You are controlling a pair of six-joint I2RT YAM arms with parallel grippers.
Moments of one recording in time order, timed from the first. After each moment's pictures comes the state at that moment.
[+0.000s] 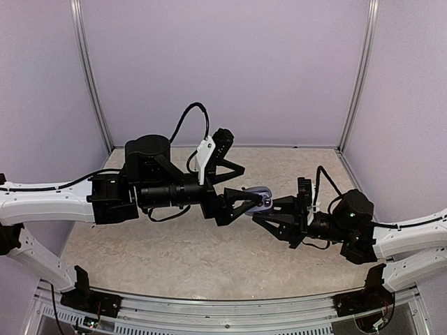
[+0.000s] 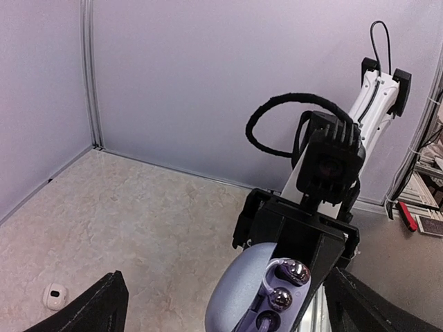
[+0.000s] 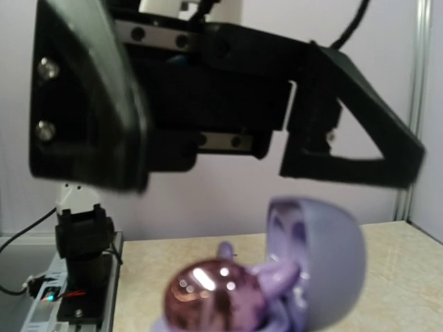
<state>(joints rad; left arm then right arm) -1.17 1.38 1.12 0.15 0.12 -0.07 1.04 1.11 0.40 0.93 -0.36 0.02</state>
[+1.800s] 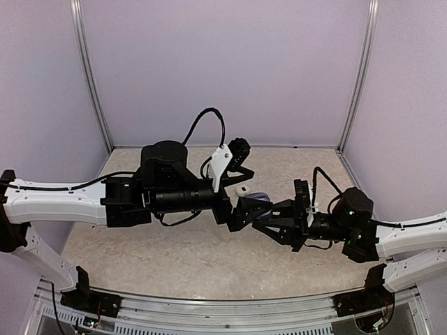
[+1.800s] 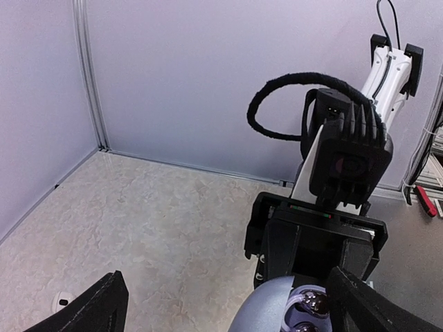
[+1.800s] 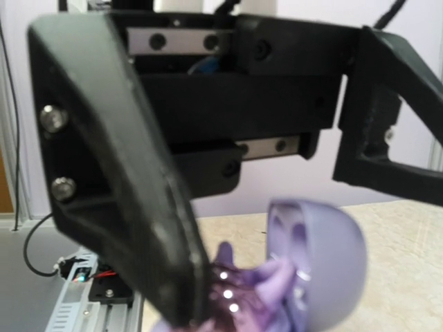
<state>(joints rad) -1.20 1.46 1.16 0.15 0.06 0.01 1.04 1.08 0.42 0.83 -0.43 0.05</state>
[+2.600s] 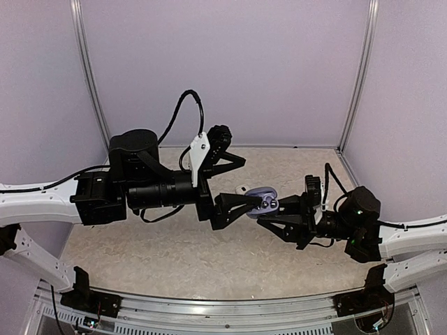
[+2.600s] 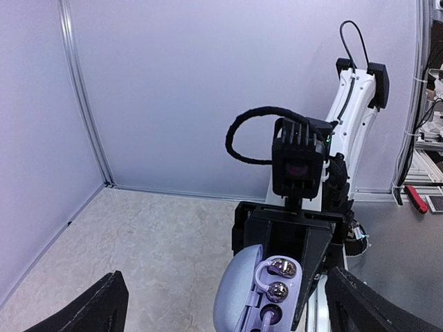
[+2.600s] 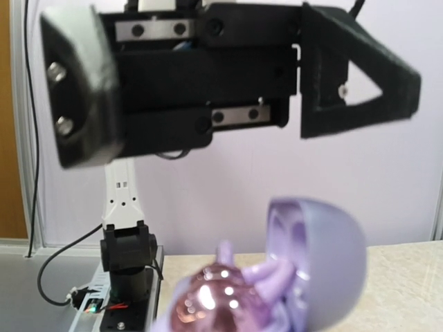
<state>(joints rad) -1.25 1.33 1.17 0.09 0.07 0.10 1.04 1.05 0.42 0.90 -0.46 0.07</state>
